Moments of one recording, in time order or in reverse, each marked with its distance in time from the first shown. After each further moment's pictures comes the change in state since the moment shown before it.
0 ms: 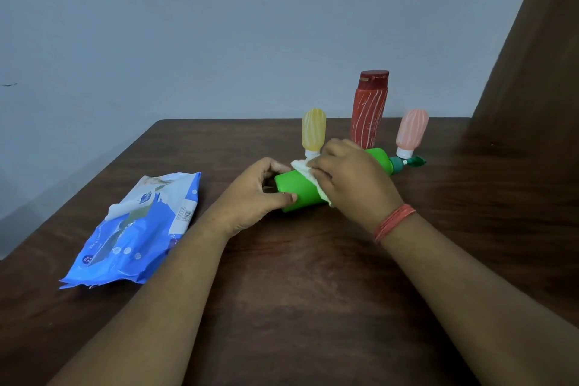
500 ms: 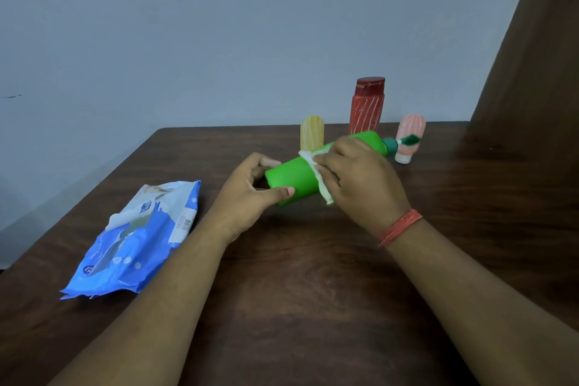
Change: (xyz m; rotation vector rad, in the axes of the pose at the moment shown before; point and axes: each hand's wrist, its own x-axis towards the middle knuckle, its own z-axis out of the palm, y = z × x) left_hand -0.002 0.012 0.001 -0.100 0.144 0.066; right_hand -0.001 0.004 -0.014 -0.085 0.173 0.005
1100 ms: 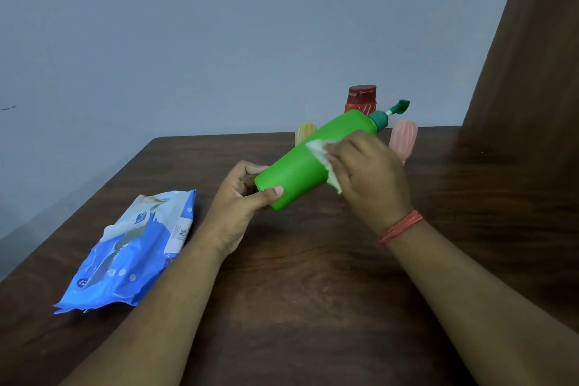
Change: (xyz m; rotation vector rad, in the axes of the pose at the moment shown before) left_hand -0.003 -0.001 0.005 -0.372 0.015 0.025; right_hand 0.000 0.018 -0.001 -0.005 0.254 -0.013
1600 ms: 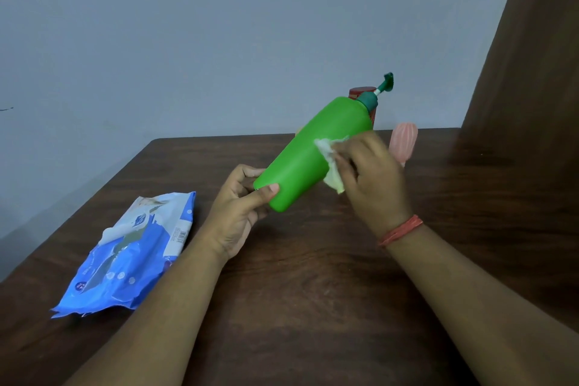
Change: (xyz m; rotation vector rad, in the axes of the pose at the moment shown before) left_hand -0.001 -0.004 0.001 -0.214 0.005 -0.055; right_hand -0.005 0.000 0.005 0.165 0.062 0.127
